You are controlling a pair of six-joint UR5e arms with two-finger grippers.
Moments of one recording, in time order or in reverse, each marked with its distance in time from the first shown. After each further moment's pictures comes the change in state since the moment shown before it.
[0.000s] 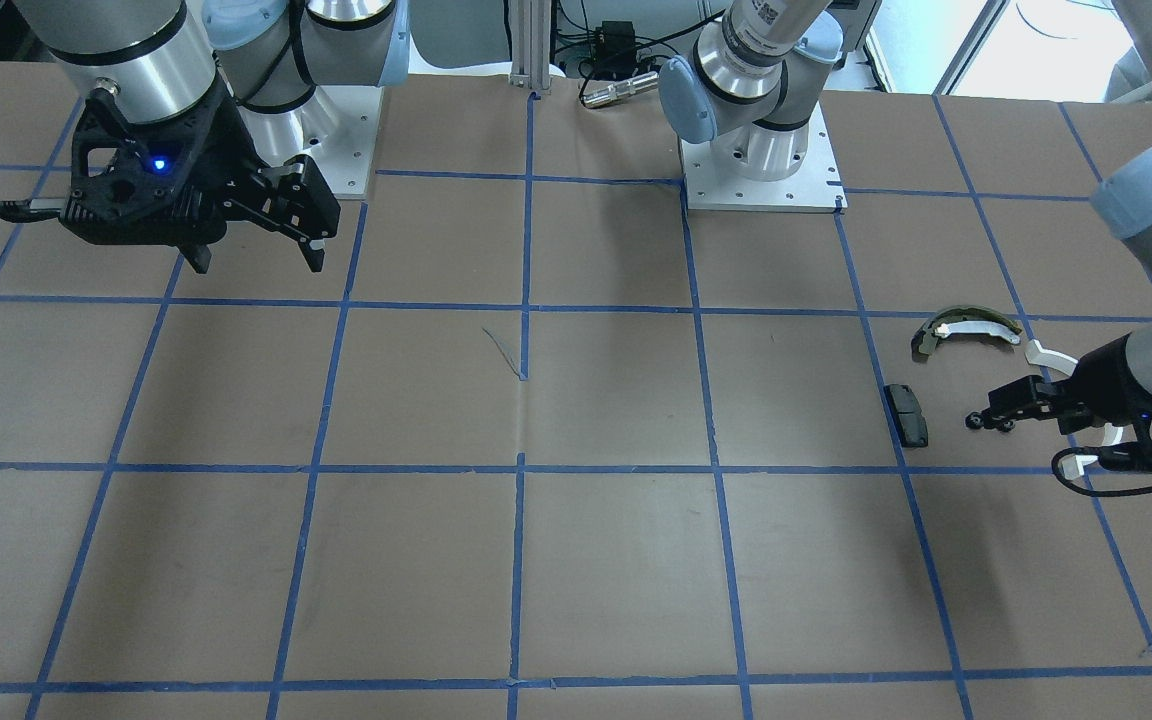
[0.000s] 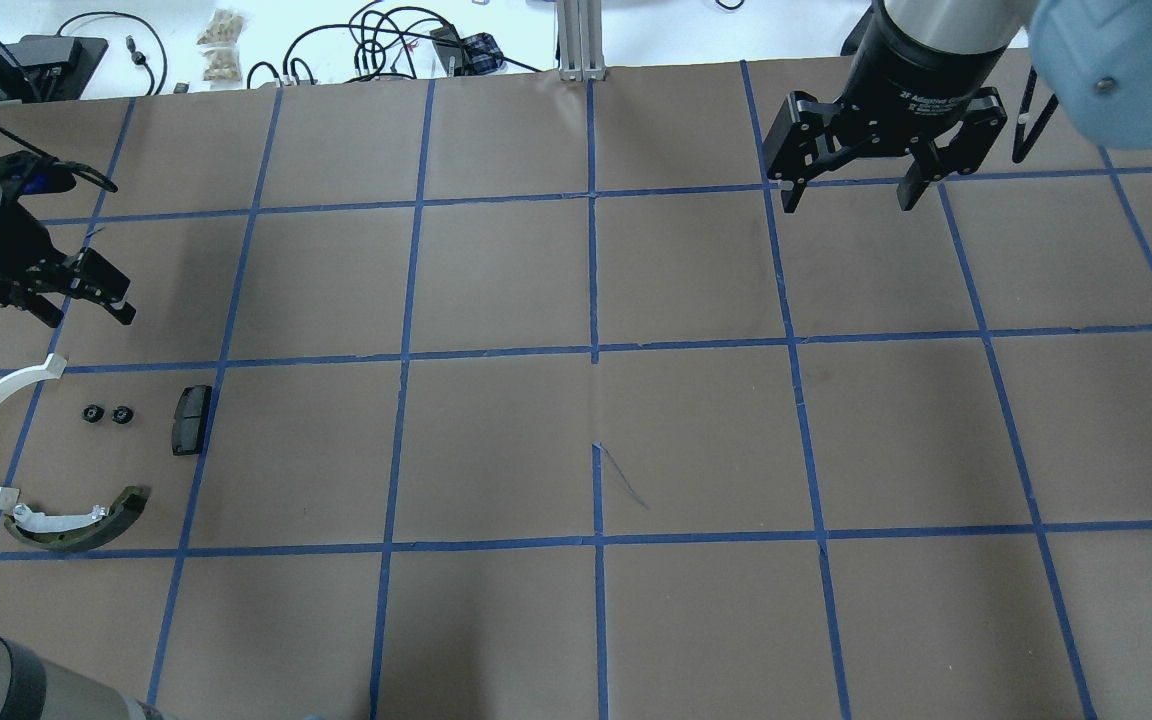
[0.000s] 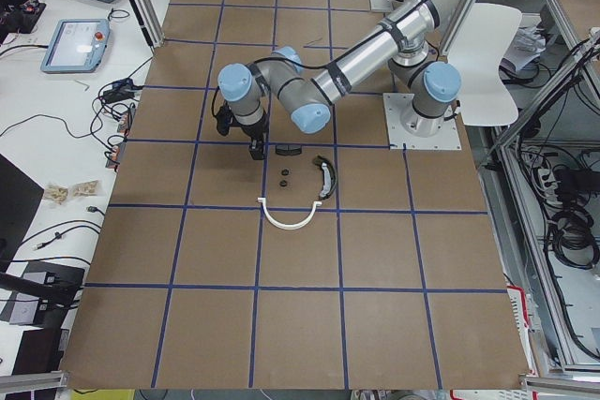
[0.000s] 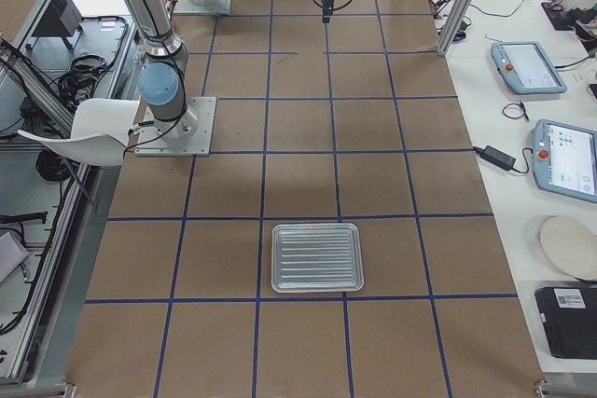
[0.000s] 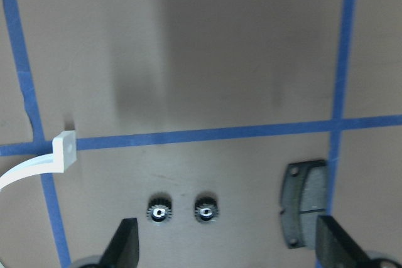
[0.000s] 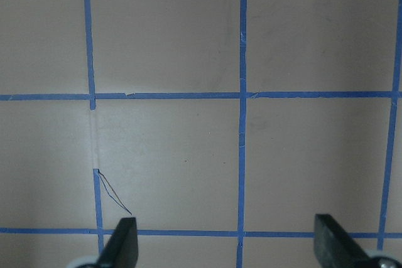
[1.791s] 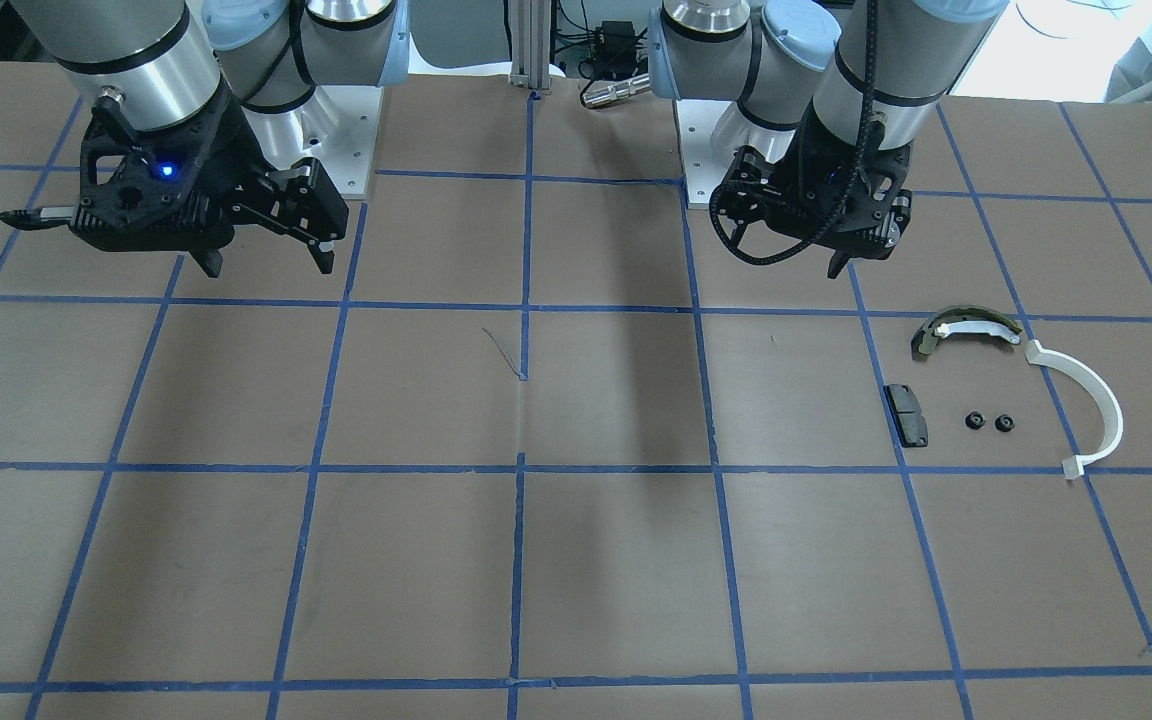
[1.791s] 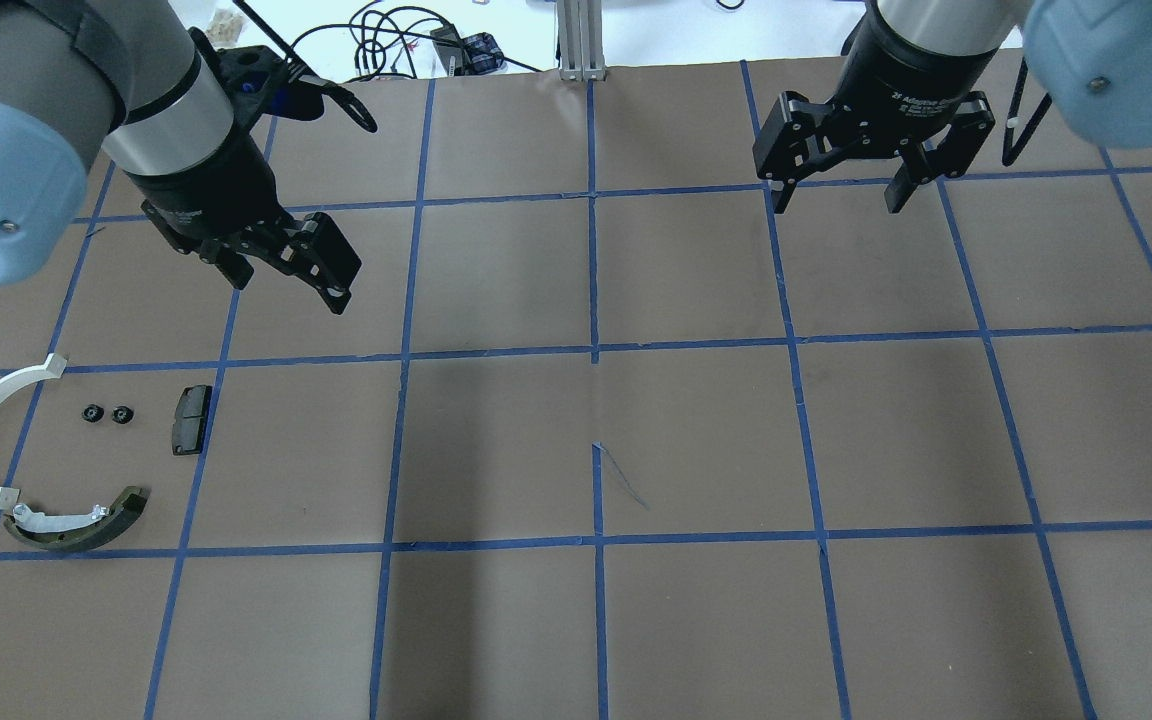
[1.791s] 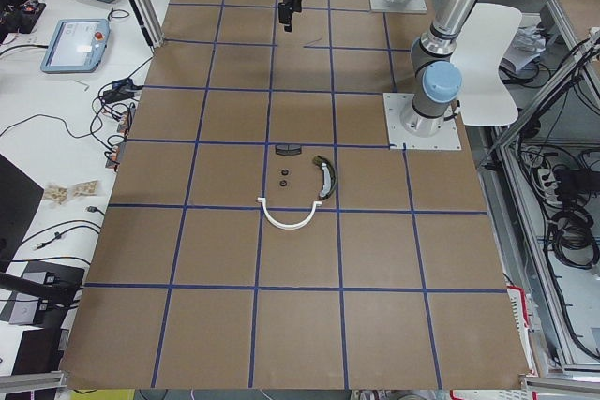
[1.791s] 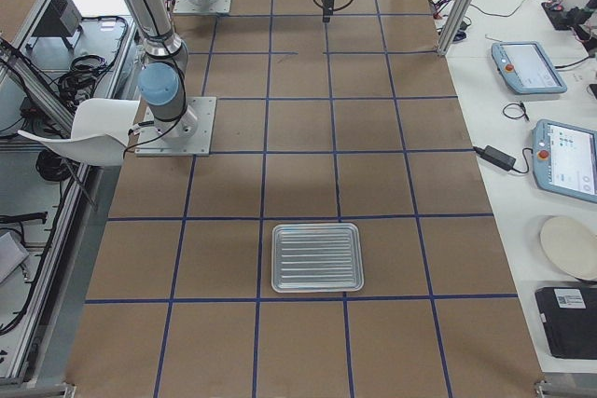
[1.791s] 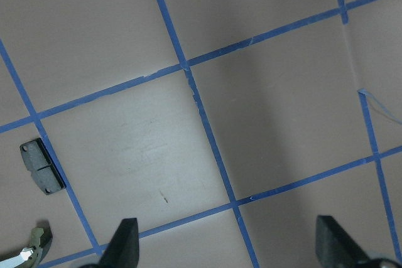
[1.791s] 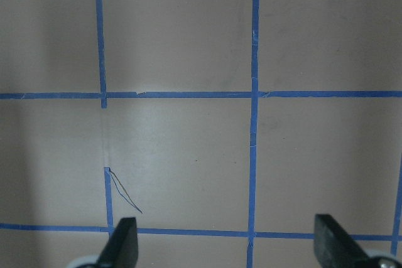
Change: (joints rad) left arm -0.497 0.347 -0.007 -0.273 -0.021 -0.223; right arm 0.000 0.006 0.001 -0.001 0.030 -0.001
